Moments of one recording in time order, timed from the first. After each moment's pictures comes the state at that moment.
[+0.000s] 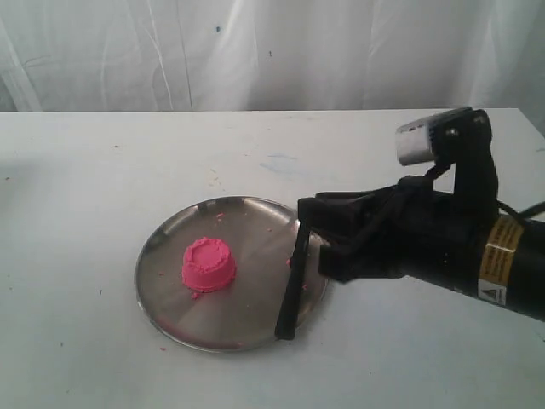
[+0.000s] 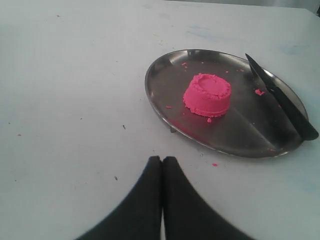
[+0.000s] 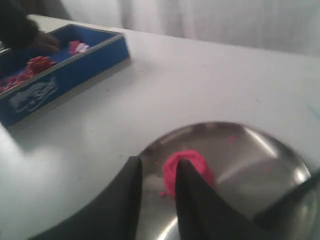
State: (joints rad) left arm -0.16 0.00 0.02 -0.37 0.40 0.18; right arm 0.53 1.17 -0.46 -0.80 -0.48 1.01
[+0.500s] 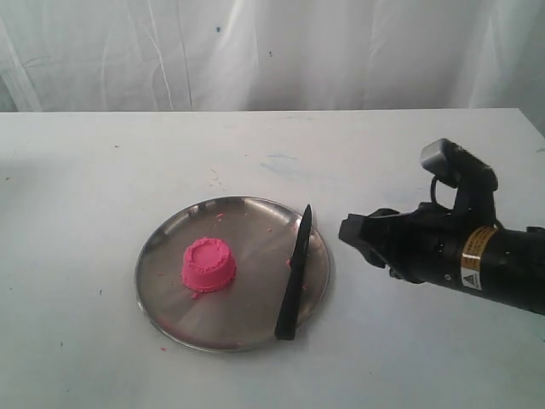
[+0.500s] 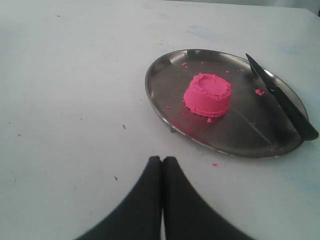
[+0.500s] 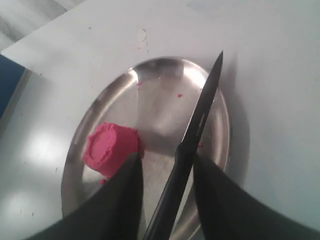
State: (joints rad) left arm -0.16 0.00 0.02 -0.37 0.40 0.18; right arm 0.34 1.46 -0.47 -0.73 -0.50 1.21
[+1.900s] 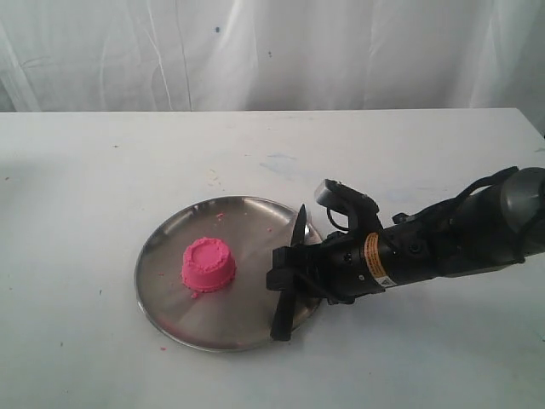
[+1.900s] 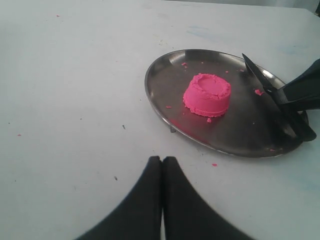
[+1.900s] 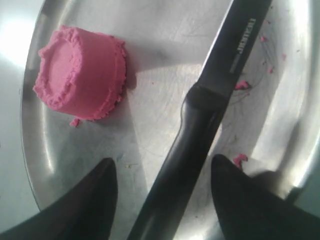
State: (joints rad) left arm -0.16 0.00 0.02 -0.37 0.40 0.18; right arm 0.41 1.89 -0.80 -1.37 -0.54 1.78
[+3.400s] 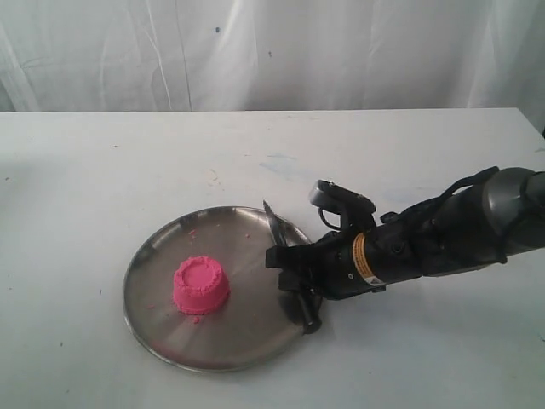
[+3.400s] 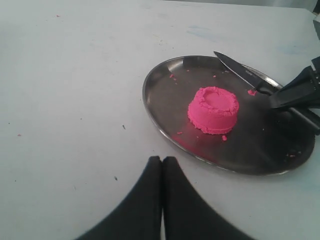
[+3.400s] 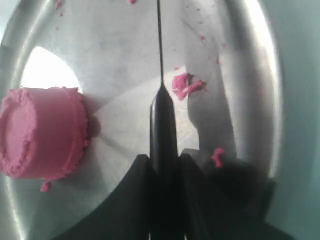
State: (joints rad) left arm -0.16 0.00 0.02 -0.37 0.40 0.18; right arm 0.46 1.91 -0.82 -1.37 -0.40 1.83
